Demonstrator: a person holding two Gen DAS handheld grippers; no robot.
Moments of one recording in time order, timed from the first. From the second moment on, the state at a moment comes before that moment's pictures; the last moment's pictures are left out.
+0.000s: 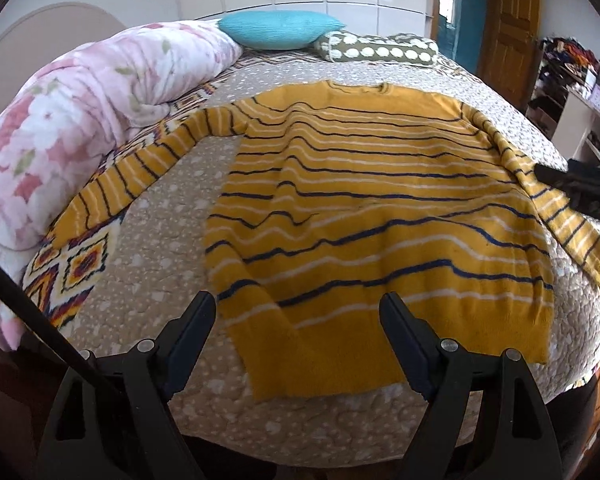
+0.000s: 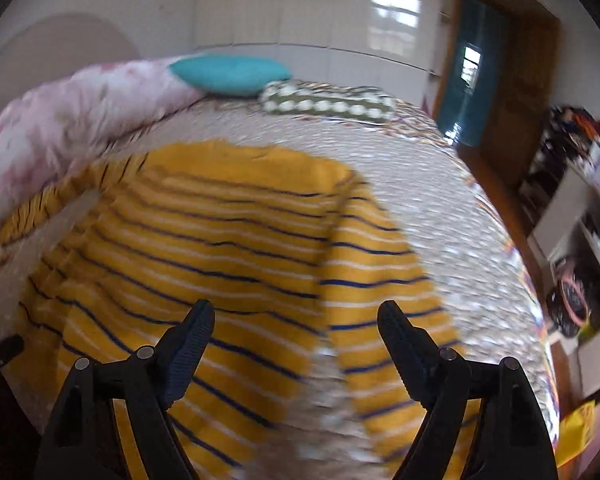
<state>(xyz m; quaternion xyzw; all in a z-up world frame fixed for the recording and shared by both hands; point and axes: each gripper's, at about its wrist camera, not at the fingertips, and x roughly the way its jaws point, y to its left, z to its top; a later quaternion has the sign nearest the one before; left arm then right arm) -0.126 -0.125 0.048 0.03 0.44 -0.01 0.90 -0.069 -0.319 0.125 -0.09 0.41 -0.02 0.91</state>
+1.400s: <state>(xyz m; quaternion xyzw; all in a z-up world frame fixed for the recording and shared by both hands) -0.125 -0.137 0.047 0.03 0.45 -0.01 0.89 -0.189 -0.509 0.079 0.14 0.47 -0.14 0.86</state>
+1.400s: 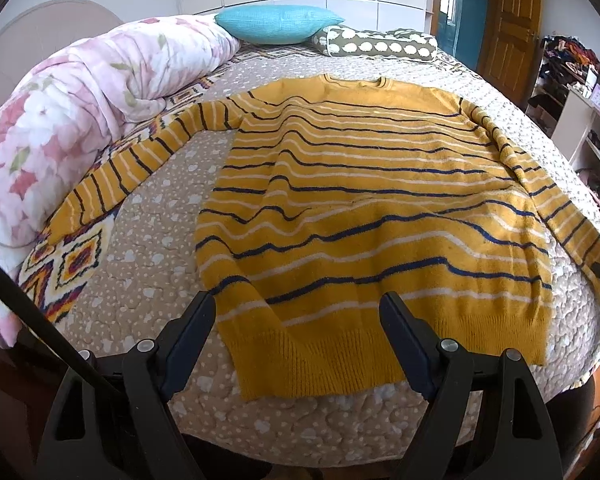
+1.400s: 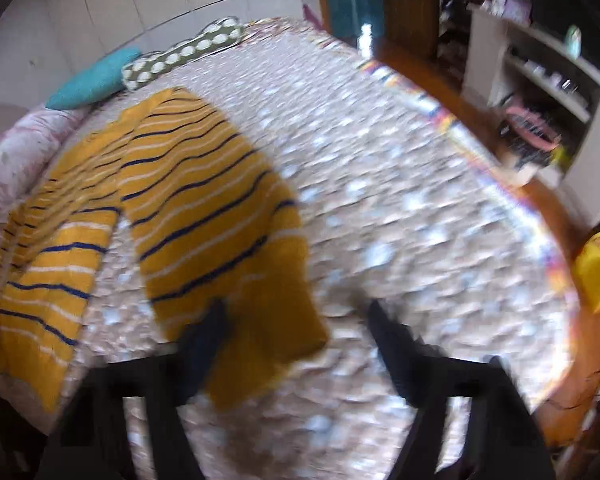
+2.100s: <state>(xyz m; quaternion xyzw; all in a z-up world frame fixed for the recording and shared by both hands) -0.126 -0.133 0.051 0.02 0.44 0.00 0.90 -0.184 -0.711 0.133 0.24 0.38 -0.34 0.83</state>
